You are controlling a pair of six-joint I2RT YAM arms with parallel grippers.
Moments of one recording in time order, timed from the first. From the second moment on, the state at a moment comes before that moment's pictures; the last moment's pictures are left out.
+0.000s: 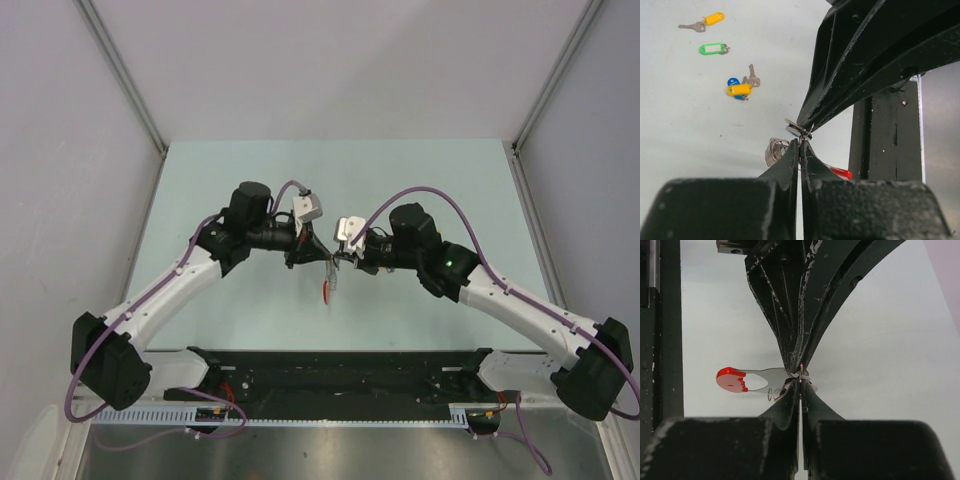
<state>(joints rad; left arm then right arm) -0.55 1.25 1.04 -0.35 0.85 0.24 0.81 1.17 0.99 -0.21 -0.44 -0.51</state>
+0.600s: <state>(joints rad) -0.57 1.01 0.81 0.03 0.64 -0.14 0.89 1.09 0.96 -0.14 -0.30 -0.44</state>
